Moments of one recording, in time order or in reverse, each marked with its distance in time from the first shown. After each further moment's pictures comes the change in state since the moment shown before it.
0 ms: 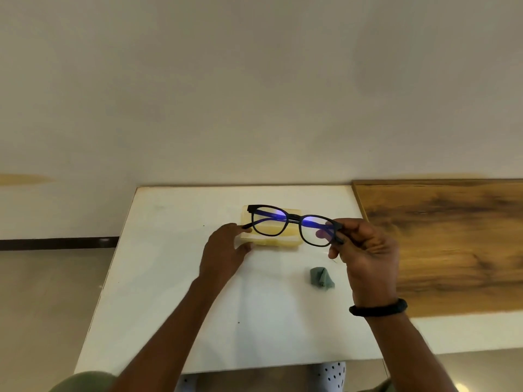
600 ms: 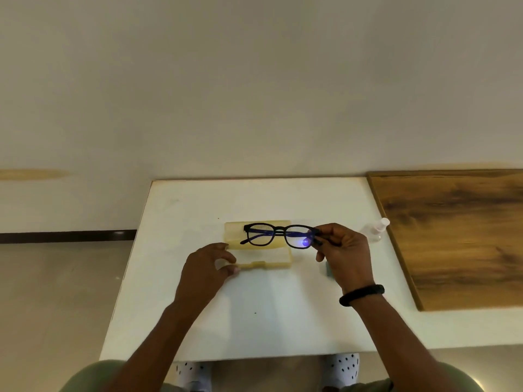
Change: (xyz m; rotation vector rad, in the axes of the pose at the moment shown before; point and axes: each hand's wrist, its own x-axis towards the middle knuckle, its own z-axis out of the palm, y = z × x) left_hand -0.051 -0.040 -0.050 -0.038 -0.067 -0.142; right_hand -0.005 0.049 0.031 -0.118 -0.098 0.292
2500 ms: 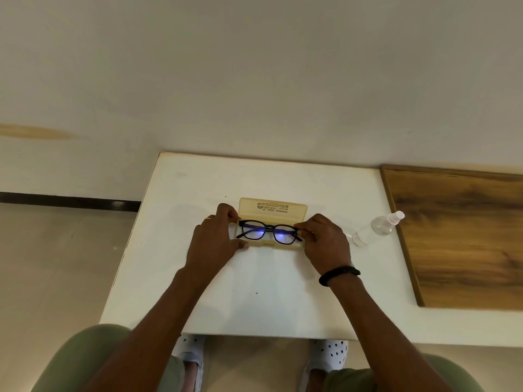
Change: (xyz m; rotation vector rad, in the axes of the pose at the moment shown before) left_hand 0.015 0.008 0.007 0.169 0.045 0.049; right_hand 0.027 0.065 0.030 -0.764 -0.114 -0.318
